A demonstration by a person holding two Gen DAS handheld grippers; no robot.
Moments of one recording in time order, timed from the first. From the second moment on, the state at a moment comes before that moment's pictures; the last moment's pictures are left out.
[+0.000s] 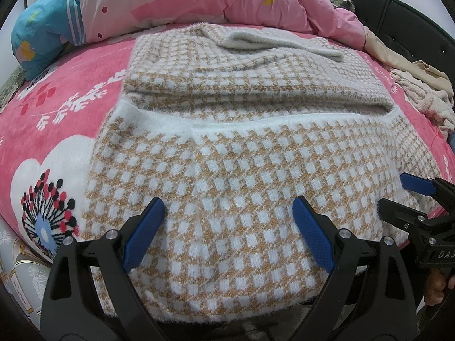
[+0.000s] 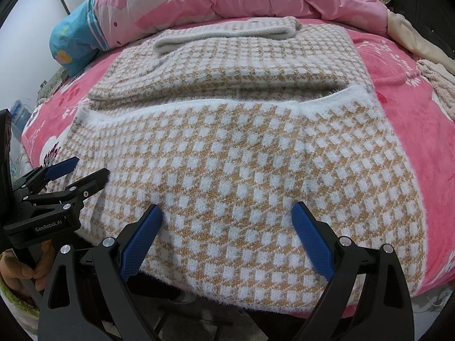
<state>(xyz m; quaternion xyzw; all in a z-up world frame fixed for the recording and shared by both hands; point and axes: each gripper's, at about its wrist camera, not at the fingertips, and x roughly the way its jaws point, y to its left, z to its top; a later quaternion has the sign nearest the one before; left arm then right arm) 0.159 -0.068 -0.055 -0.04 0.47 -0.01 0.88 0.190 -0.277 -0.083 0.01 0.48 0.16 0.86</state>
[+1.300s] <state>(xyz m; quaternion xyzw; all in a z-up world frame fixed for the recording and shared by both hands) 0.143 -0.055 -0.038 -0.04 0.45 0.03 0.89 0.188 -0.274 -0.069 0.02 0.48 0.16 0.86</state>
